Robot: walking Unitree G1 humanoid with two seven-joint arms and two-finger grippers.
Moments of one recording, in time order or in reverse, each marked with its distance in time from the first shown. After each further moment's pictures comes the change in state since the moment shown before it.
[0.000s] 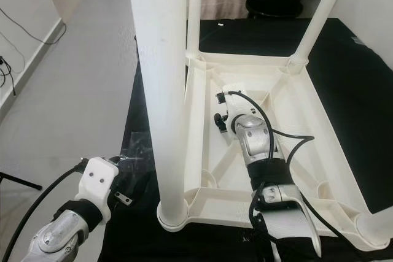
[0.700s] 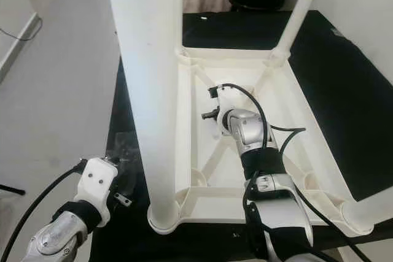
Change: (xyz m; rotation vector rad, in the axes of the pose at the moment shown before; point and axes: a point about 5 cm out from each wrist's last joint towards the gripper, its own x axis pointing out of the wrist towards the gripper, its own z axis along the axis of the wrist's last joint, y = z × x) left arm -0.002 0.000 -0.001 -0.005 0.015 0.004; right arm -0.003 0.037 0.015 0.013 0.003 0.183
